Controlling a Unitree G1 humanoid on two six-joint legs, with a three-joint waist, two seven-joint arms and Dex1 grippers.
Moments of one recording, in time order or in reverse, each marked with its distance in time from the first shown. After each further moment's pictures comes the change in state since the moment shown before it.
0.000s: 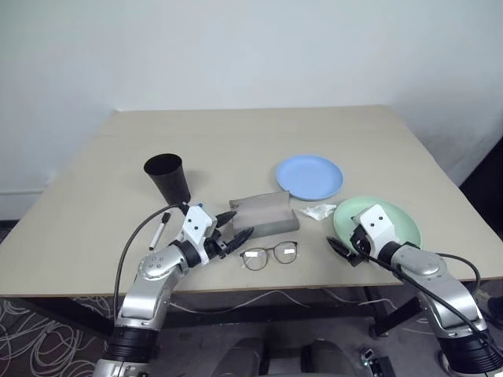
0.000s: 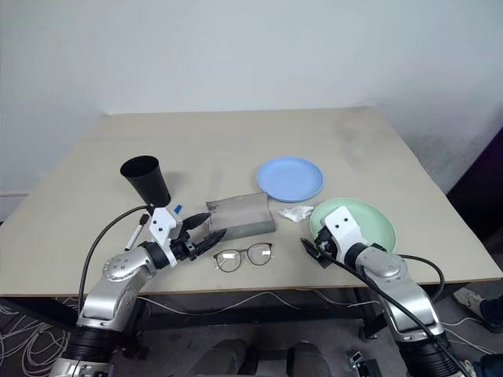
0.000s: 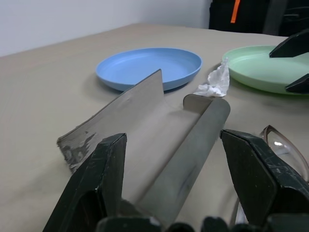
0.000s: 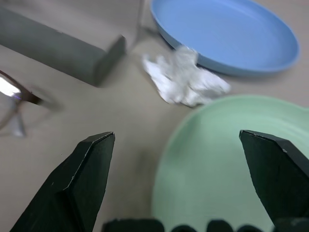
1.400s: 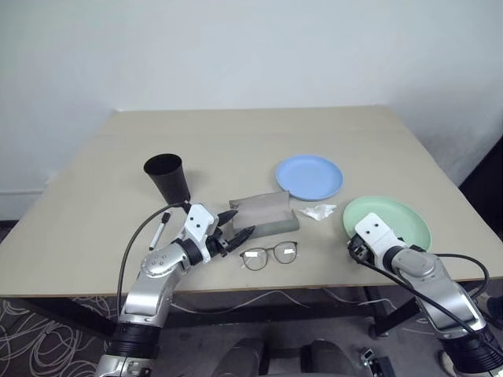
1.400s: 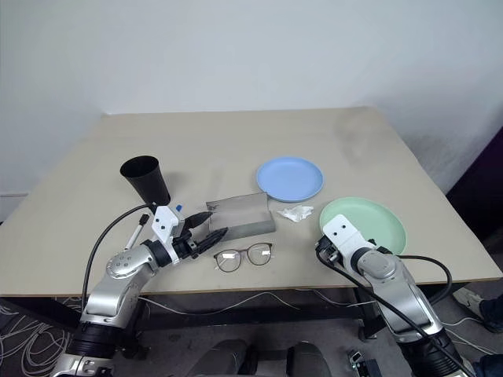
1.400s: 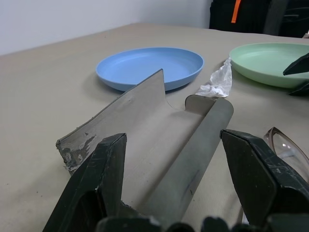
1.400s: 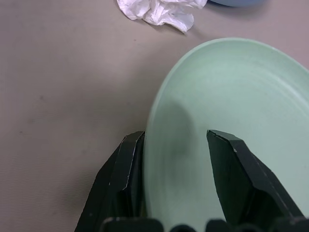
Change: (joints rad) left arm -0.024 -0.011 -0.003 0.036 0.007 -0.004 0.000; right arm -0.025 -0.076 0.111 -0.025 -0.215 0.156 -0.004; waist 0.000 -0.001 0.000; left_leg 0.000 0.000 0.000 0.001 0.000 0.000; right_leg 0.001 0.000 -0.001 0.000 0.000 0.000
